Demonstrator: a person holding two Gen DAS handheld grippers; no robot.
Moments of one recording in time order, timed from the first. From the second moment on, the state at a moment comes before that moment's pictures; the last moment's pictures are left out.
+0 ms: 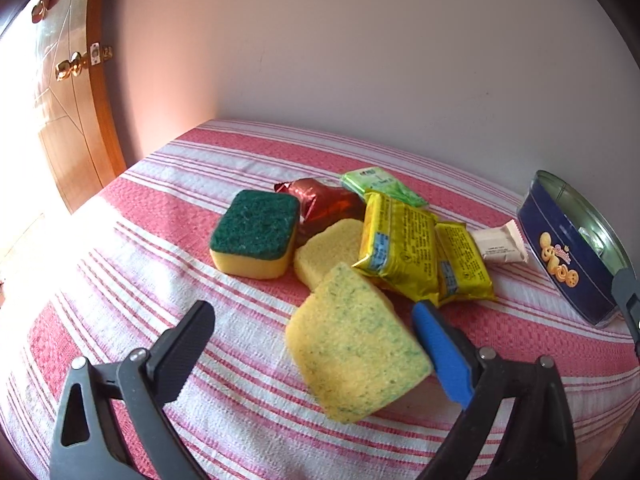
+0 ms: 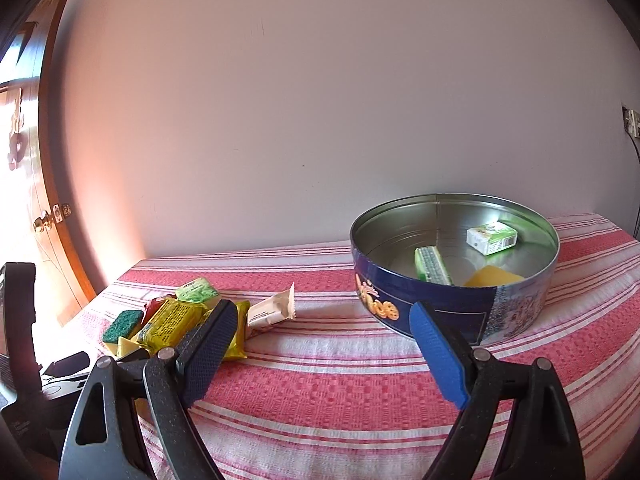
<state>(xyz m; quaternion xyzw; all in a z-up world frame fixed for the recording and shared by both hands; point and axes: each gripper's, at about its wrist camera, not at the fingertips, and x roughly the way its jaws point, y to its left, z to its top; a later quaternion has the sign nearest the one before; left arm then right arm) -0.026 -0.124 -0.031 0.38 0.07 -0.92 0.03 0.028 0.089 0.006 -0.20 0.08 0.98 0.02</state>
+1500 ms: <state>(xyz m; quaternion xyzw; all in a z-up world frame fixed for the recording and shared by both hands) -0.101 -0.120 0.031 0.26 0.07 -0.96 0.01 -0.112 0.073 -0.041 -0.40 0.14 0.90 -0.06</state>
